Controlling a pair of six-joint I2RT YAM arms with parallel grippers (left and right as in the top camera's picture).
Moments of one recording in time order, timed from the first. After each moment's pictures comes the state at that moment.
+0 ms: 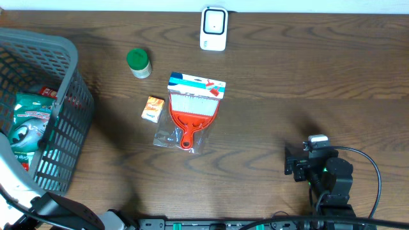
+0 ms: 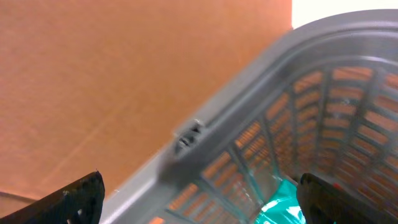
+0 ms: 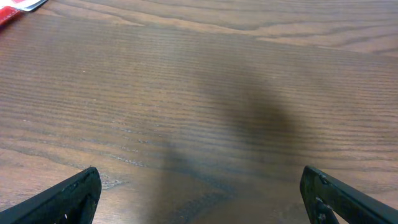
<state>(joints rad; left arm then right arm) 0.81 1.50 1.35 -0.22 0.01 0.39 -0.05 0.40 0.12 -0.33 -0.11 -0.11</state>
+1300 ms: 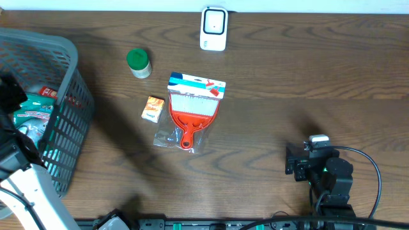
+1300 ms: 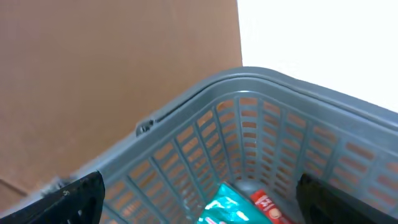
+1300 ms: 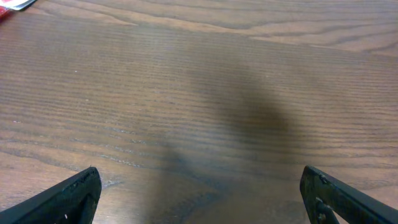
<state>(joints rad) 0.71 1.14 1.10 -0.17 0.05 0.23 -0.05 0.40 0.12 -0.33 -0.08 -0.11</state>
